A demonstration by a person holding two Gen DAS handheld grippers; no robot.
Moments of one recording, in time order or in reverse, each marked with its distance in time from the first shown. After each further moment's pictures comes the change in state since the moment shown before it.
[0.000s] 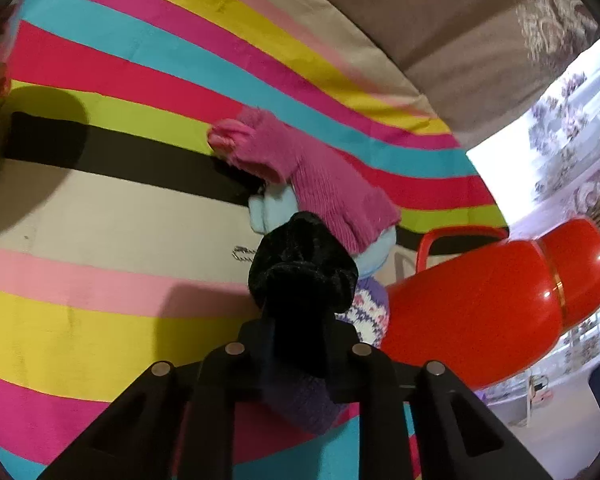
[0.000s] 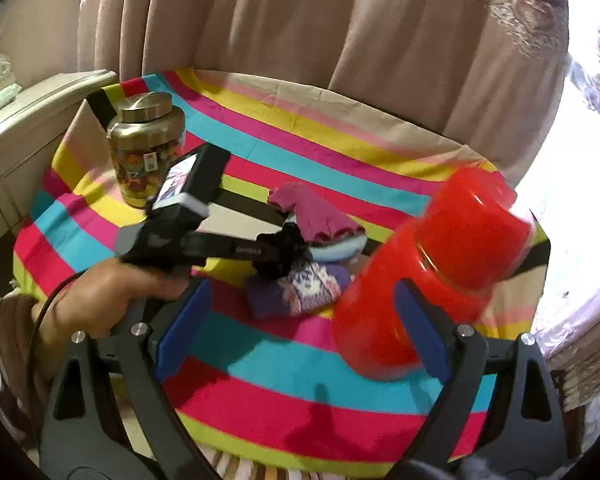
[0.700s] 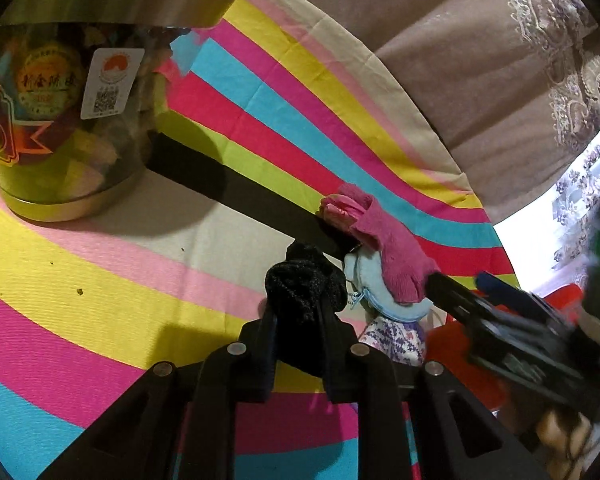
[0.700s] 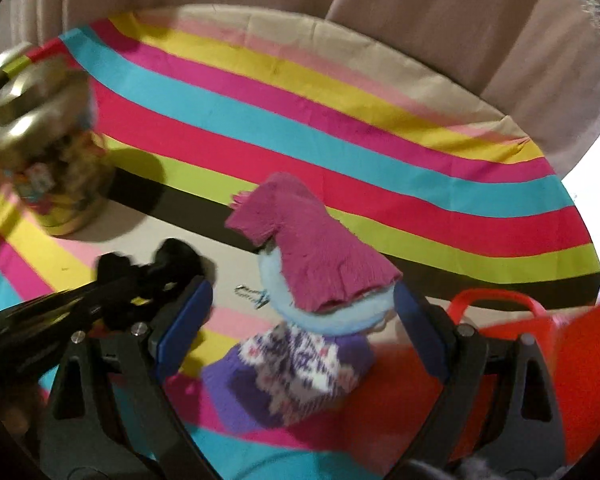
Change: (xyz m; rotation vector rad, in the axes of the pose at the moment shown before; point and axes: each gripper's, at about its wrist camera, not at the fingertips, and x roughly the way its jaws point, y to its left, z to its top) left arm -0.061 0.054 -0.007 -0.150 -0.185 0.096; right arm 0.179 0.000 0.060 0.022 0.242 -0.069
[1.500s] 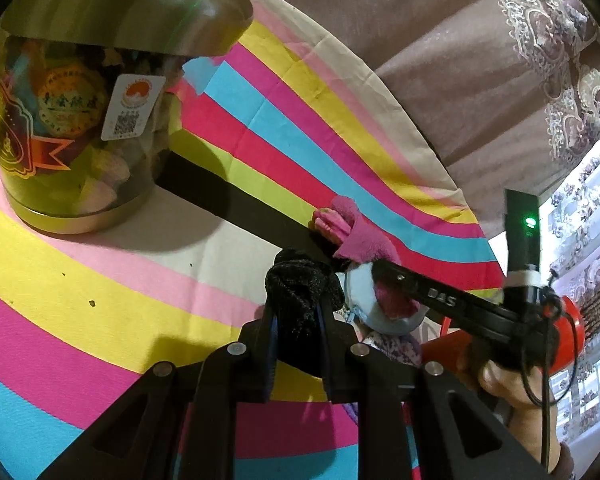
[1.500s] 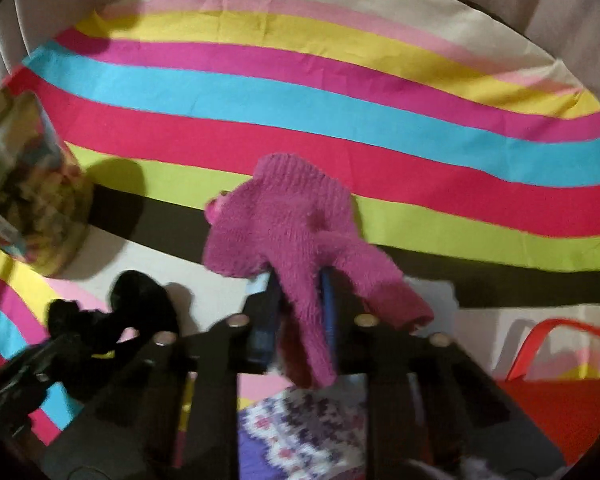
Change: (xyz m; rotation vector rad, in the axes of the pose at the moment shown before) left arm -0.015 0.006 0.003 -0.022 -0.053 -0.017; right arm 0.060 -0.019 0.015 0.147 0.091 0.197
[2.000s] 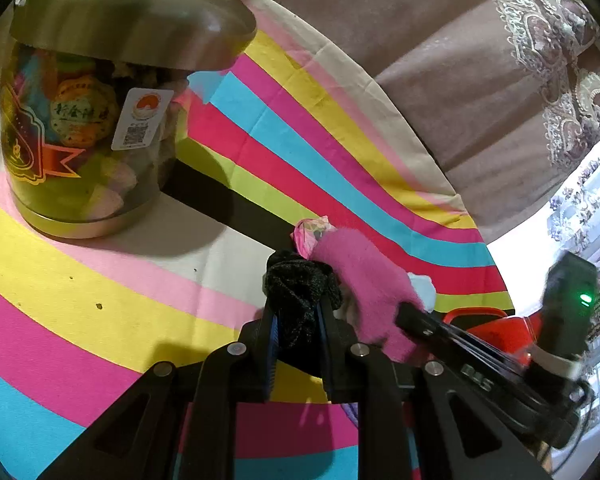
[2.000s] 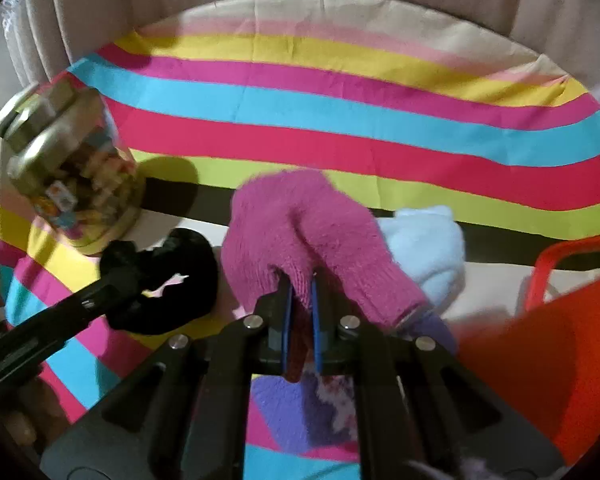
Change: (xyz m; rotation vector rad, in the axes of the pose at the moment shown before) left arm -0.004 0.000 0.000 -0.002 -0.018 -0.001; right arm -0.042 0.016 -0.043 0.002 -0.099 0.046
